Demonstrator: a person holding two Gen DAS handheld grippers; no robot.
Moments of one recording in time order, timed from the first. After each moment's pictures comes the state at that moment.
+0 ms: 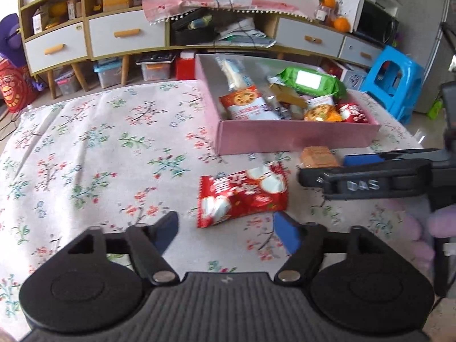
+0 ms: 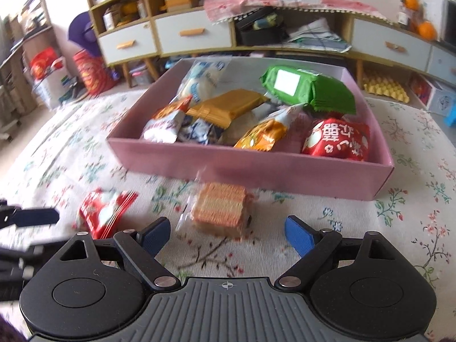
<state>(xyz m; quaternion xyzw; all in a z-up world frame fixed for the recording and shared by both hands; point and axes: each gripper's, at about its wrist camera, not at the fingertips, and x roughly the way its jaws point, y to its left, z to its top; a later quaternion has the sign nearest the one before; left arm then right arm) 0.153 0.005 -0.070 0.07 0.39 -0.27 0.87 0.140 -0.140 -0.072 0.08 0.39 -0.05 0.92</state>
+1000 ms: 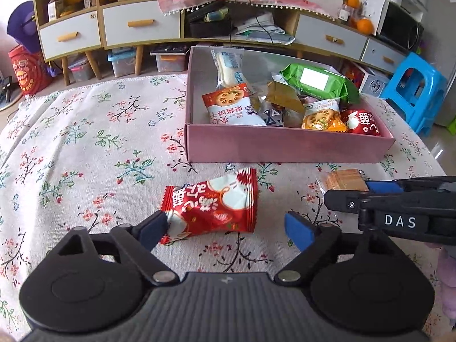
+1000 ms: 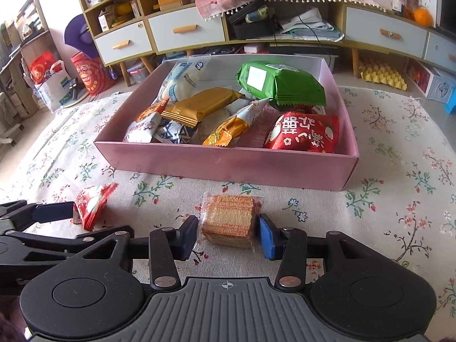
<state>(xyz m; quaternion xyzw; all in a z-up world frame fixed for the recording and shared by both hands) 0.155 -0.043 -0.080 0.05 0.41 -0.21 0.88 0.124 -0.170 -0.062 0.09 0.42 -0.04 0.90</state>
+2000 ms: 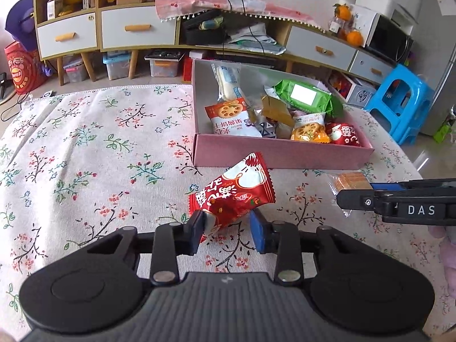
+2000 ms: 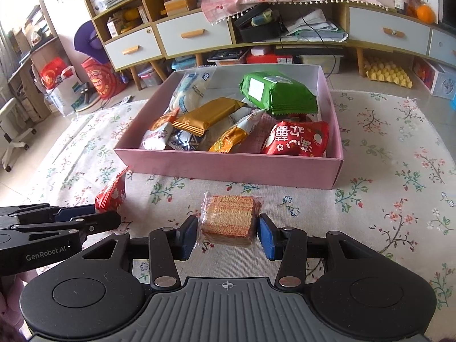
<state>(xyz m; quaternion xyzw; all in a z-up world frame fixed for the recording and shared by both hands) 0.144 -0.021 -0.058 0.02 0.40 -0.24 0.88 0.103 -0.182 -0.034 0.11 0.41 -0.01 0.90</state>
